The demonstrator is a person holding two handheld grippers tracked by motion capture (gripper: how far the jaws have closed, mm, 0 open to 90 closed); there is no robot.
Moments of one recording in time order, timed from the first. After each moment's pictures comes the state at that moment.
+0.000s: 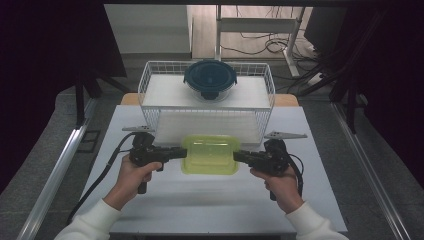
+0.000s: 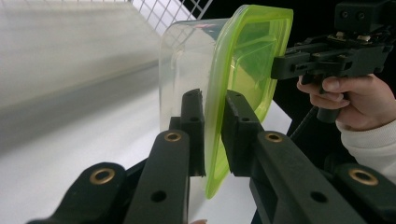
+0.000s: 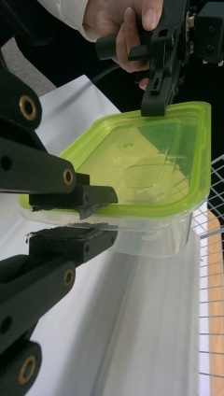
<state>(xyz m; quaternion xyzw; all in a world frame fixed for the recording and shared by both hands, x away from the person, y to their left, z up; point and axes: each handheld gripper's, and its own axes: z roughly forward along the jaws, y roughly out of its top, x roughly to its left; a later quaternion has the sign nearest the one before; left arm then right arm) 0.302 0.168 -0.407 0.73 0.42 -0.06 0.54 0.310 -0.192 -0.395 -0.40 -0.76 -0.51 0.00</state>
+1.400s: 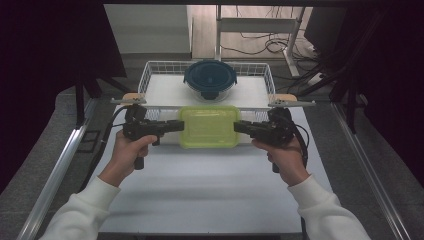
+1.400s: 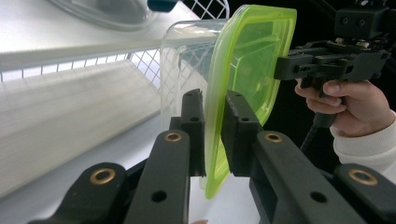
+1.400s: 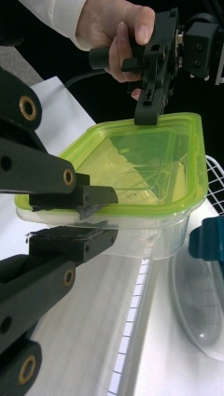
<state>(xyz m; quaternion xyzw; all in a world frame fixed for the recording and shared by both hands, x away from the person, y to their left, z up) 0.330 0.179 -0.350 0.71 0.40 -0.04 0.58 0.339 -0.182 -0.322 -0.37 -0.76 -0.53 -0.03</state>
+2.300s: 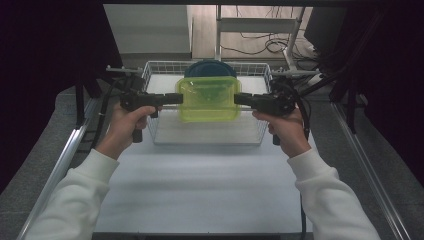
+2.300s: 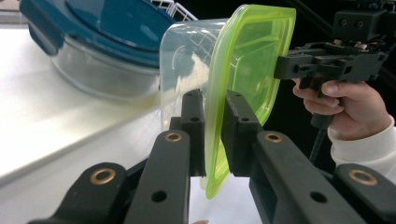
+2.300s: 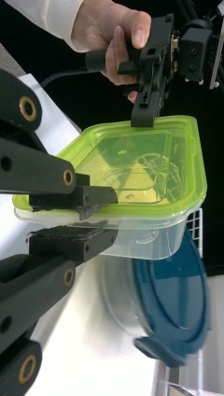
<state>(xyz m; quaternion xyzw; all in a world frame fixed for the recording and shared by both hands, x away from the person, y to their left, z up) 0.374 0.187 -0.301 0.70 0.39 -0.03 0.59 0.382 -0.177 -0.274 -0.36 -0.75 -0.55 -0.04</state>
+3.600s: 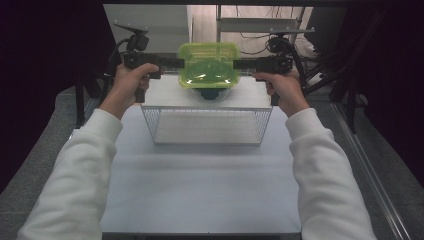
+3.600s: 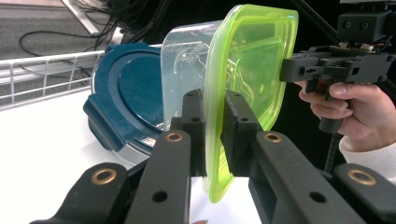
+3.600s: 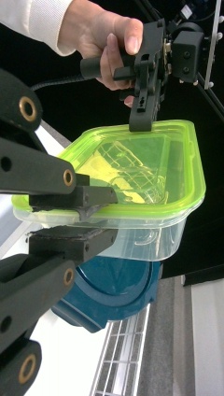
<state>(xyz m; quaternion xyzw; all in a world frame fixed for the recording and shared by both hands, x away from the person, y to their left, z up) 0.452 0.191 -0.253 0.70 0.43 -0.04 0.57 0.467 -0.171 -0.235 -0.39 -0.74 -0.55 0.01</state>
